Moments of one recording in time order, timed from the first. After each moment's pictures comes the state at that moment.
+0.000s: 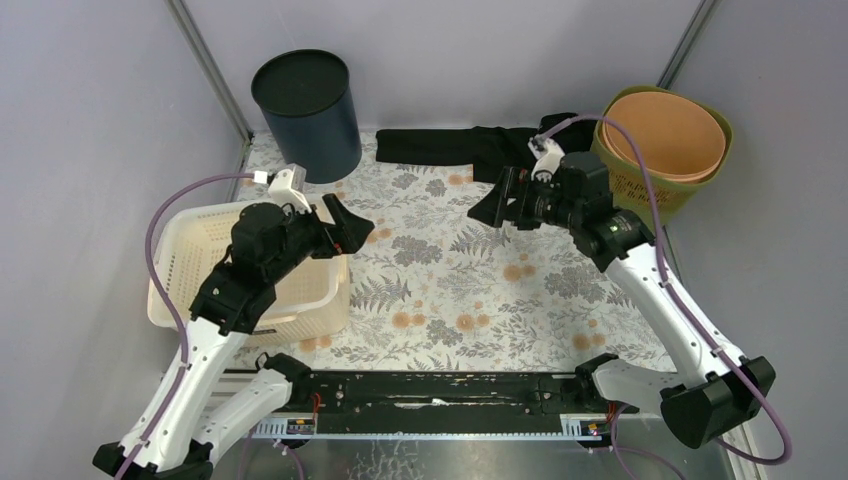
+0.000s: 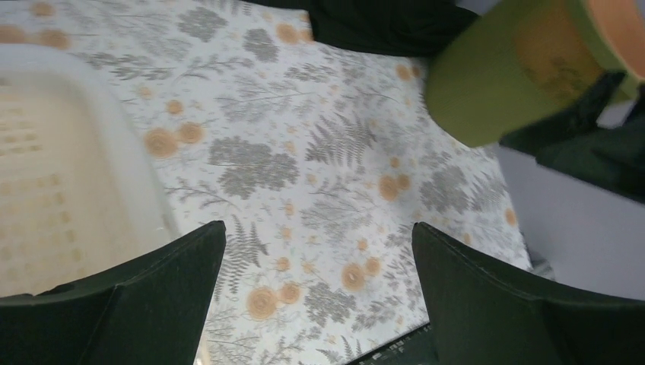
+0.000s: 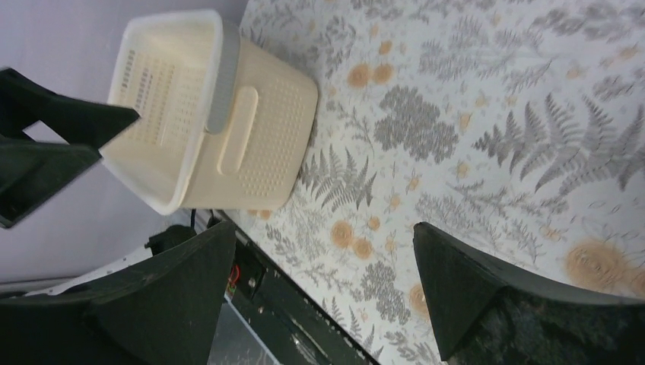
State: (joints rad) left arm -0.41 0.78 1.03 -0.57 0.12 -0.55; right arm 0.42 1.15 1.21 -0.51 -0.41 0.53
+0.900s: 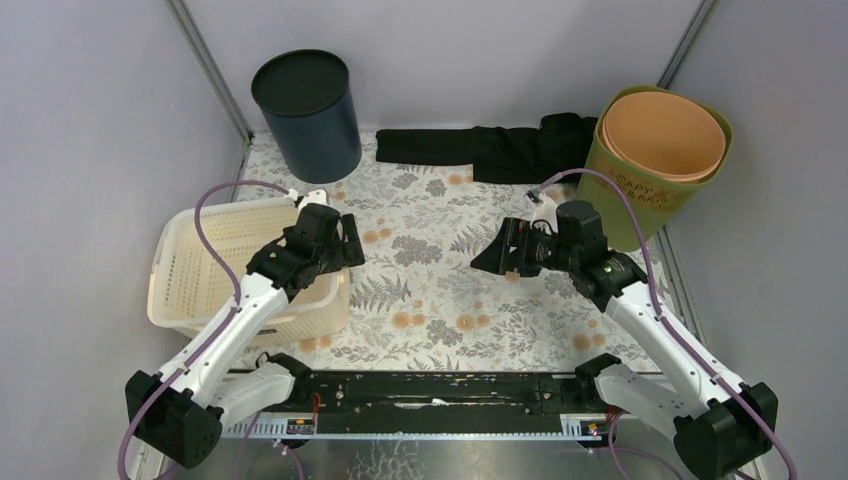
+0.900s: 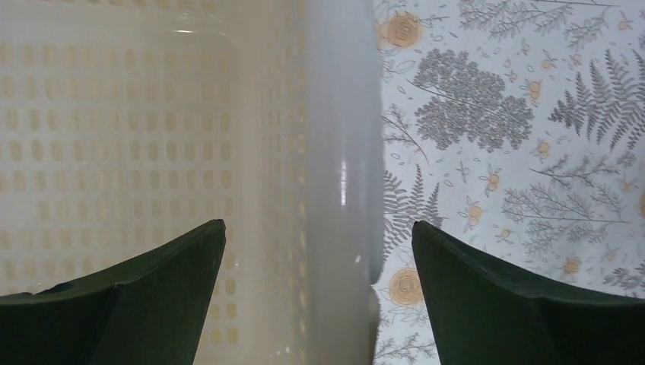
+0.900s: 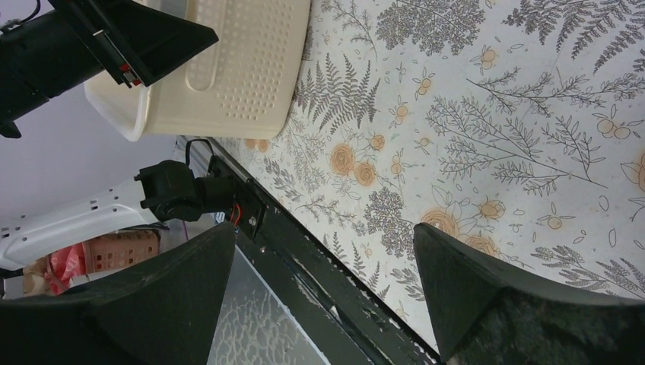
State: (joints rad) left arm -0.43 1.02 0.89 -0.74 -0.28 -0.54; right arm 0.43 0.97 0.80 -0.40 -0.54 0.61
